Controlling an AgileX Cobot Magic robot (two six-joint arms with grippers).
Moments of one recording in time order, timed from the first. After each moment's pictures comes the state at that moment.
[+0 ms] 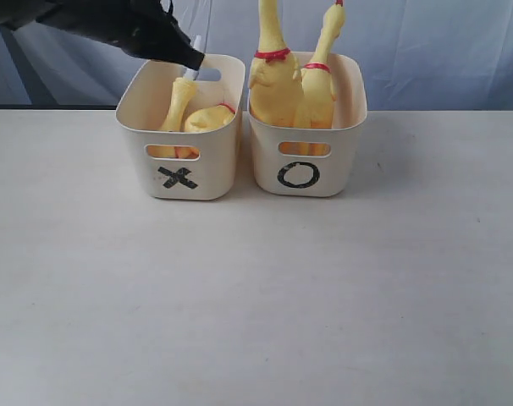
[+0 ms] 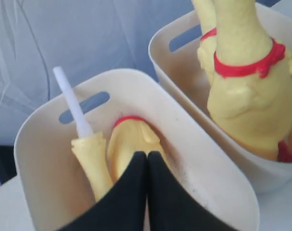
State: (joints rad) left arm -0.31 1.89 -1.58 -0.47 0.44 0.74; right arm 0.30 0.26 -0.58 0.14 0.80 0.10
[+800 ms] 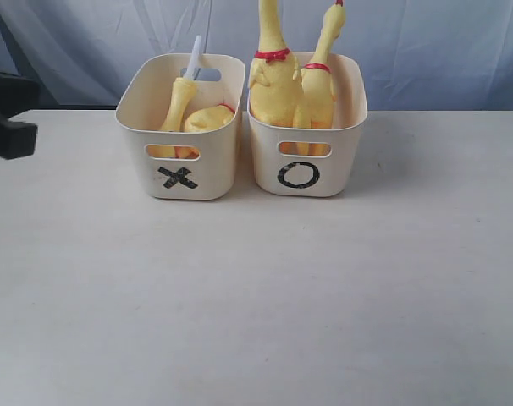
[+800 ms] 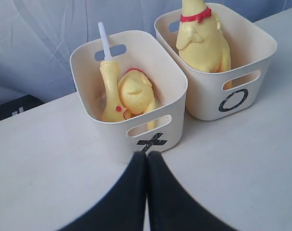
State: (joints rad) left arm -0.31 0.93 -0.80 -0.29 0.43 0.41; right arm 0.30 0.26 -0.58 0.15 0.84 0.10
